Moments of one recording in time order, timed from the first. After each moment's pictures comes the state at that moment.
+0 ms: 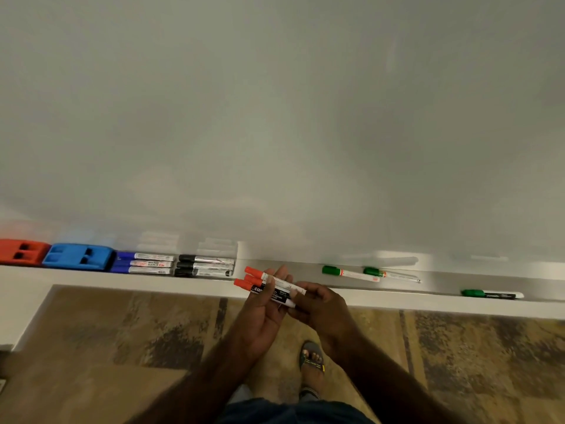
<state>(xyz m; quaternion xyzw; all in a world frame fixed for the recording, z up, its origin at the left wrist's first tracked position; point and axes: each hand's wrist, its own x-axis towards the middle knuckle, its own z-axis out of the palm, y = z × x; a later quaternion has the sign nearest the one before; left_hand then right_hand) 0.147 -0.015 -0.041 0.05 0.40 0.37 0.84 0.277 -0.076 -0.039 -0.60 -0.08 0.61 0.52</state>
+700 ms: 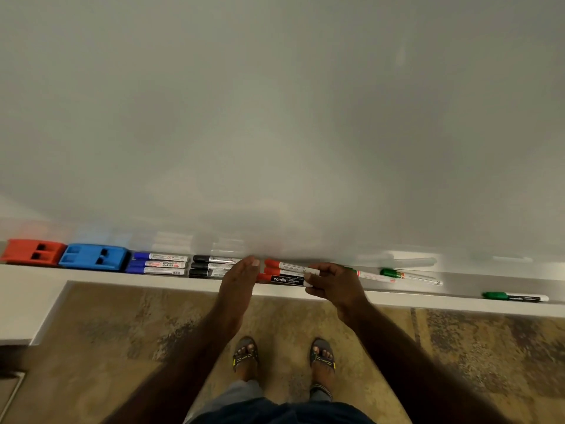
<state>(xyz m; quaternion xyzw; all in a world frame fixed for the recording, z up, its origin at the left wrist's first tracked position) 0.090 0.046 -0.028 0.45 0.54 0.27 0.66 0.299 -0.020 -0.056 -0.65 -0.11 0.58 0.48</state>
